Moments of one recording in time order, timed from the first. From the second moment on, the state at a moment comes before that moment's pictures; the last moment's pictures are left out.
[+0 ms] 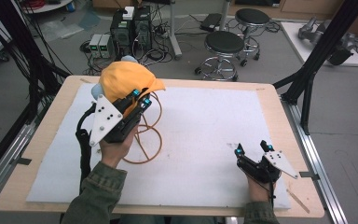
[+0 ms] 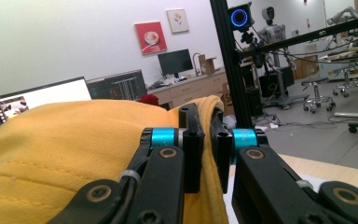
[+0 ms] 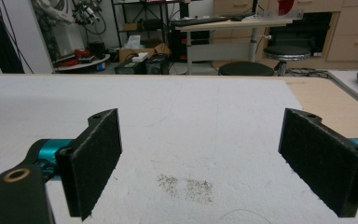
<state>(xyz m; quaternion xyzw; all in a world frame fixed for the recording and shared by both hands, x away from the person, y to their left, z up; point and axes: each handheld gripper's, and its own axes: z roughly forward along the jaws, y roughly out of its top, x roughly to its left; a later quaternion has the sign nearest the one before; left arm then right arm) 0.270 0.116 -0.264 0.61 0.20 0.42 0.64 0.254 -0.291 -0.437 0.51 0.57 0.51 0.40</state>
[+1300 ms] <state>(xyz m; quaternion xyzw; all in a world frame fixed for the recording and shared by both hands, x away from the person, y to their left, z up) 0.267 0.113 -0.319 0.66 0.23 0.35 0.62 0.255 -0.291 -0.438 0.51 0.57 0.51 0.39</state>
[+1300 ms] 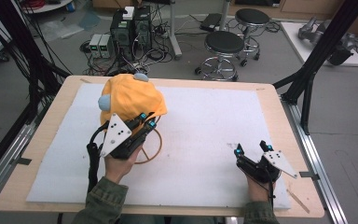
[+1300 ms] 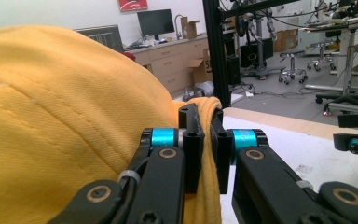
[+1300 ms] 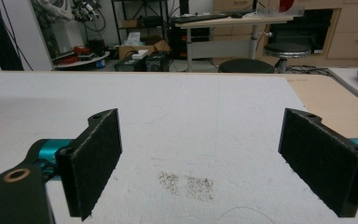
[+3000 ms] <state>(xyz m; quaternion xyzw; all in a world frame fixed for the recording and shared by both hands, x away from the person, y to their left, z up) 0.251 0.127 -0.293 0.65 0.22 0.40 0.62 0.256 -0.291 -0.438 0.51 0.57 0.51 0.39</state>
